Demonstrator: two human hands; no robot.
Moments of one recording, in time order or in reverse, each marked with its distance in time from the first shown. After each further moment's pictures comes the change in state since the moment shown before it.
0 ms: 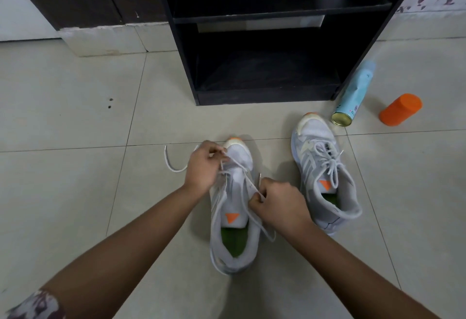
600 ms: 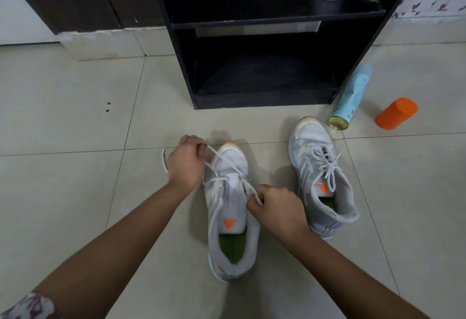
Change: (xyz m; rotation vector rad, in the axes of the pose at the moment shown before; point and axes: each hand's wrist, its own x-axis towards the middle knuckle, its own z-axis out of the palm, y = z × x) left_hand 0.023 -0.012 -0.025 0.602 0.157 0.201; right_hand -0.001 -0.002 0.002 -0.003 0.020 0.027
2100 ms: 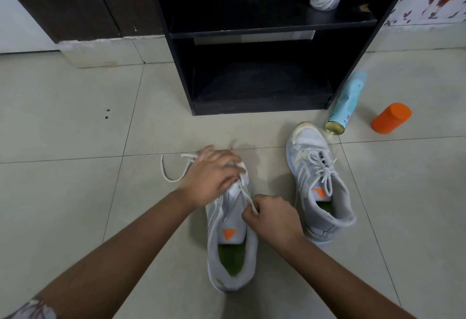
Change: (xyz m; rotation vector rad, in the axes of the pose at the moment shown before) left_hand -0.009 0.007 0.013 0.302 -0.255 0.785; right_hand -0.004 -0.002 0.004 0.025 -0.064 0.012
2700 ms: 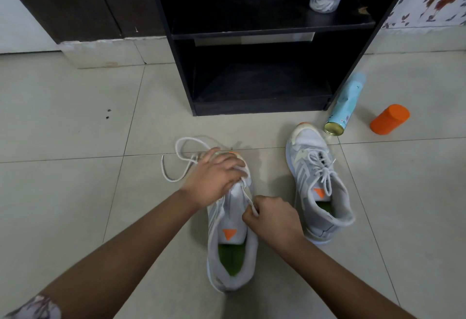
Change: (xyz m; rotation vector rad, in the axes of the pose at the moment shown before) left_hand 0.003 0.002 0.004 0.083 0.055 0.087; right_hand -0.002 -0.002 -0.001 -0.031 -0.008 0.015
